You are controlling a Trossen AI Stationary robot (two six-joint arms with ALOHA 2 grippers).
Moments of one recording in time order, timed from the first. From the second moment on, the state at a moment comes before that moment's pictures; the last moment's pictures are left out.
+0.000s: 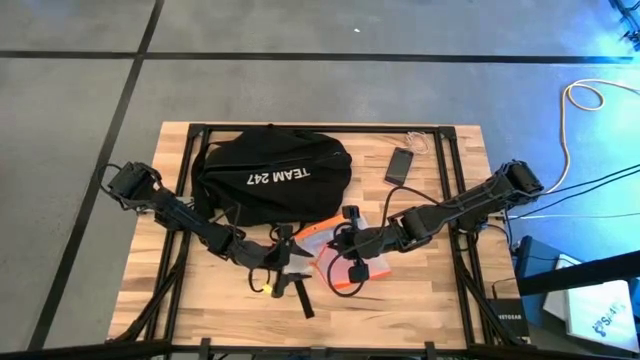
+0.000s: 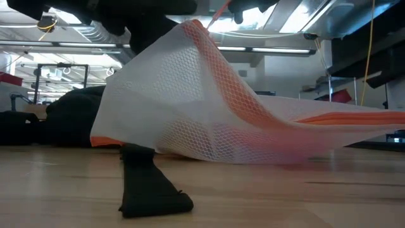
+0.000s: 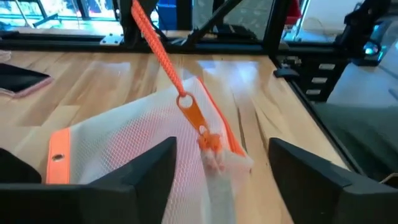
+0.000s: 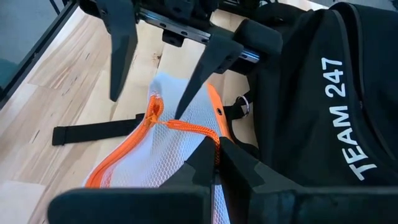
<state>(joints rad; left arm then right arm) -0.47 1.61 0.72 0.58 -0.39 -0.18 0.39 1.56 1.20 -0.35 0.31 0.01</state>
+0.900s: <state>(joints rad) -0.47 1.60 0.72 0.59 -0.32 -0.10 0.39 1.56 1.20 -0.35 0.31 0.01</state>
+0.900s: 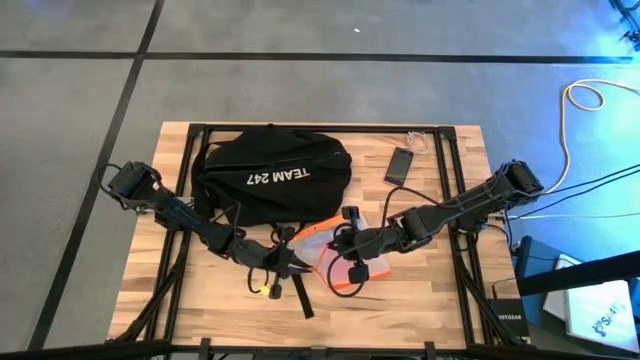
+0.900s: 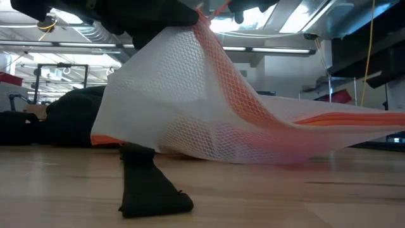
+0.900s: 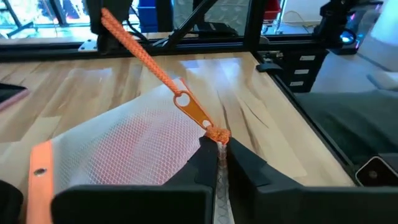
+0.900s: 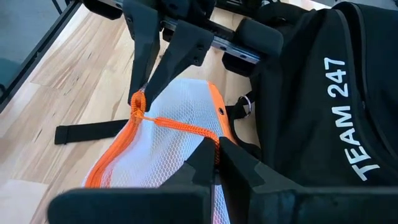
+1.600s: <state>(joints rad) -0.61 1.40 0.72 0.52 -0.90 0.35 0.50 1.55 1.20 -0.36 0.32 0.09</state>
